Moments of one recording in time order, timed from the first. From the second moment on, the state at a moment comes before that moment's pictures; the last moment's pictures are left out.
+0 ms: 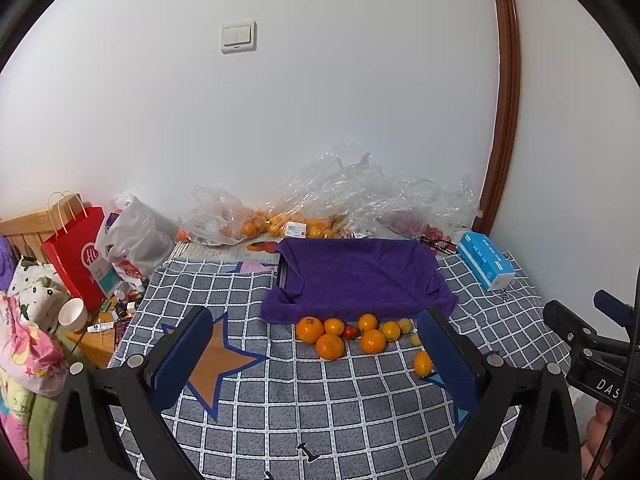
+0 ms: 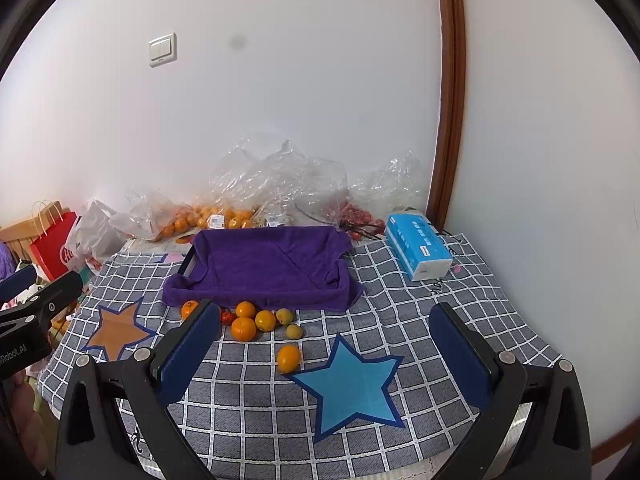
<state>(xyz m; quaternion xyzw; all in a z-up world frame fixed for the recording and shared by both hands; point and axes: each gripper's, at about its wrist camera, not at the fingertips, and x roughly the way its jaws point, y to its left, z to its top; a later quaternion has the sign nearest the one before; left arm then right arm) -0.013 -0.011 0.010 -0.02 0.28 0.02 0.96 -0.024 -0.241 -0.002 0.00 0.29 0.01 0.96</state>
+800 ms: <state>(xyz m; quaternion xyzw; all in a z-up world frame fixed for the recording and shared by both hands) -0.015 -0.012 0.010 -0.02 0.28 0.02 0.96 -0.026 -0.242 0.000 0.00 0.29 0.01 0.96</state>
